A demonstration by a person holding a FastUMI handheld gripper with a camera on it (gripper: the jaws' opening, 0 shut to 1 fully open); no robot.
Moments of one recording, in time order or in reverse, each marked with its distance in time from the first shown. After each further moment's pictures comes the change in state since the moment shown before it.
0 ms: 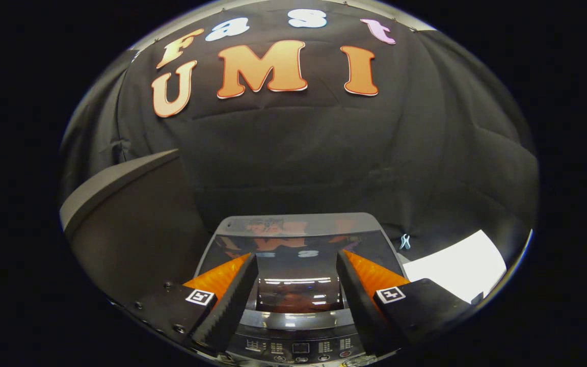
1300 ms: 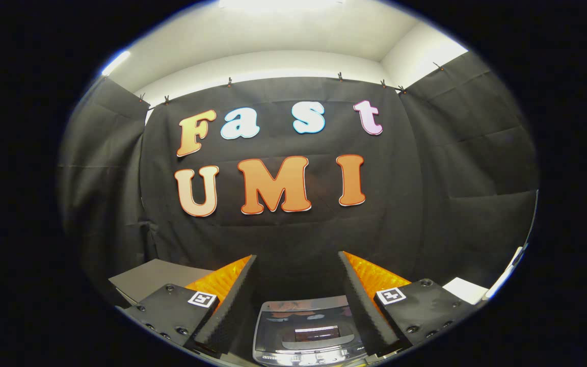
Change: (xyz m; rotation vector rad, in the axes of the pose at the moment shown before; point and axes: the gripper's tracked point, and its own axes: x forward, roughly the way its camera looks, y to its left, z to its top) arm -0.262 0.060 0.214 0.002 -0.465 -0.005
